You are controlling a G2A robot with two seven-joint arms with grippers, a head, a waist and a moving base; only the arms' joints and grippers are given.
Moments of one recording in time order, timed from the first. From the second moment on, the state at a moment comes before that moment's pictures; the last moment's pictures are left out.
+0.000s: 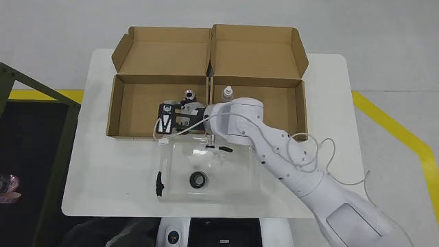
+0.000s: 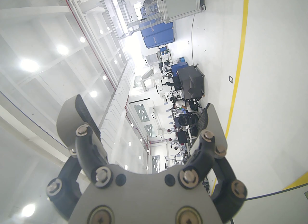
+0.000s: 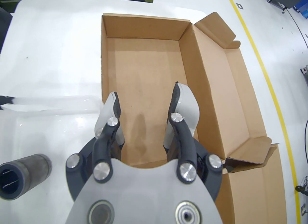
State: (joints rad) left arm -0.33 -0.16 -0.45 -1.44 1.96 -0.37 0.19; right arm -0.76 -1.48 0.75 -1.51 -1.38 -0.67 0.53
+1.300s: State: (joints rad) left arm -0.33 -0.16 -0.45 -1.44 1.96 -0.37 0.19; right arm -1.22 -1.33 0.93 -1.92 -1.42 -0.93 0.60
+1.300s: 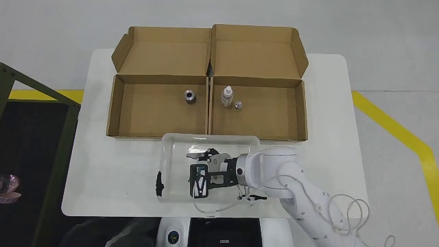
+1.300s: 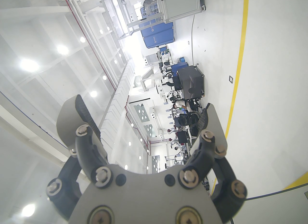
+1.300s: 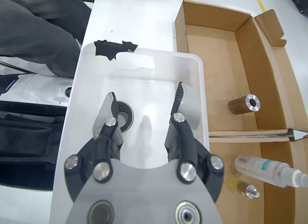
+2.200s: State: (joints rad) left arm -0.33 -0.16 -0.45 -1.44 1.96 -0.37 0.19; right arm -1.22 -1.30 0.87 -1.81 -1.43 -0.92 0.54
